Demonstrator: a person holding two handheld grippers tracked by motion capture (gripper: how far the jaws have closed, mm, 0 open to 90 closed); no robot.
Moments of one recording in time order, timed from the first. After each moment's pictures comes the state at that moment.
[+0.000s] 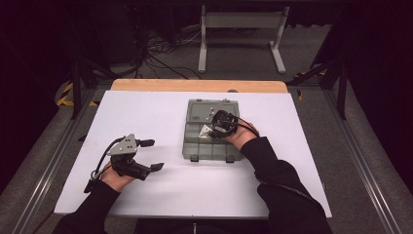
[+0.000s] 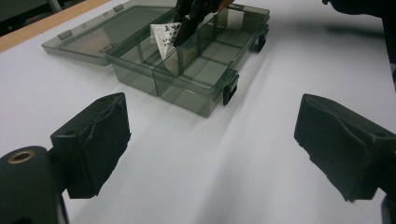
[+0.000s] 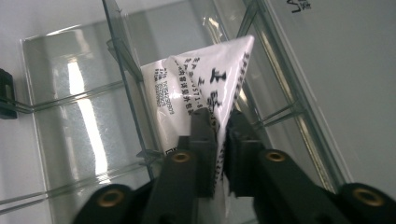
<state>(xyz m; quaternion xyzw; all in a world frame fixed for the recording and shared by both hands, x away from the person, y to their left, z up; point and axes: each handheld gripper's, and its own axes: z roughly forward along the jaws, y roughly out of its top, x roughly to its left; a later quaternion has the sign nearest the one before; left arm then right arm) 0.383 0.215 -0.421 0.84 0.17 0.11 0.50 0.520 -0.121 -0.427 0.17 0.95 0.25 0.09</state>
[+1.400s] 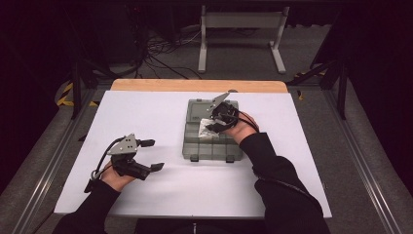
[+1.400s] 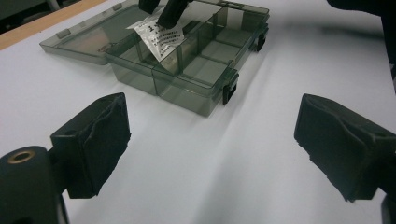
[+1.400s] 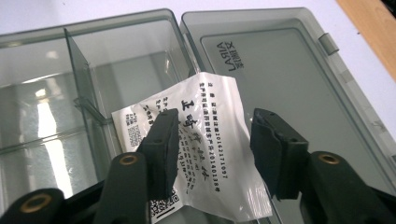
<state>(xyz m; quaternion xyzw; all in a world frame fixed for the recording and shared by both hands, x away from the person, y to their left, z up) 0.385 0.214 -0.421 0.84 0.17 0.11 0.50 0.528 -0.122 -0.407 0.17 0.93 0.28 0.15</state>
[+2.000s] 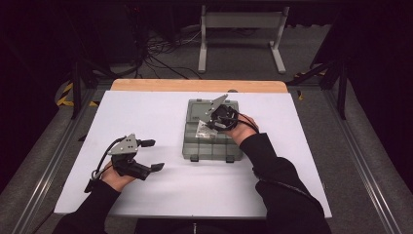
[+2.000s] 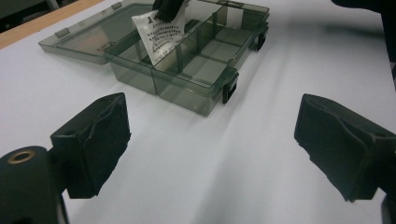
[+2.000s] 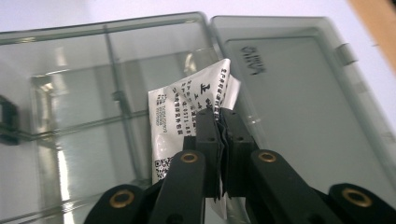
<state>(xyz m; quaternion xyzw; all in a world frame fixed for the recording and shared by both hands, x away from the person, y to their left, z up) 0.384 0.213 -0.422 0.84 0.17 0.11 0.50 0.515 -0.117 -0.401 0.14 0.94 0.28 0.14</state>
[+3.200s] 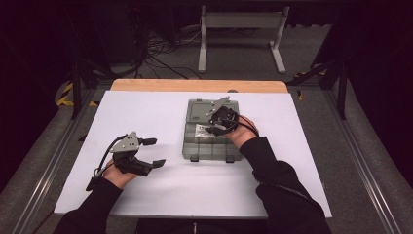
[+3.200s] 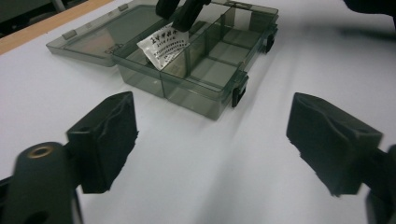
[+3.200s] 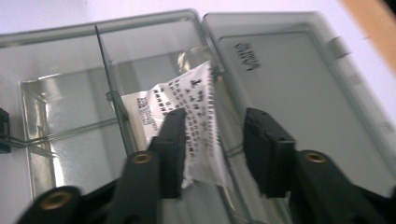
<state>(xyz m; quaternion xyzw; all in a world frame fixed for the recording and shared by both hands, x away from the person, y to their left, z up) 0.394 0.210 -0.421 0.84 0.18 0.11 0.50 0.511 -0.123 -0.403 0.16 0.93 0.30 0.16</state>
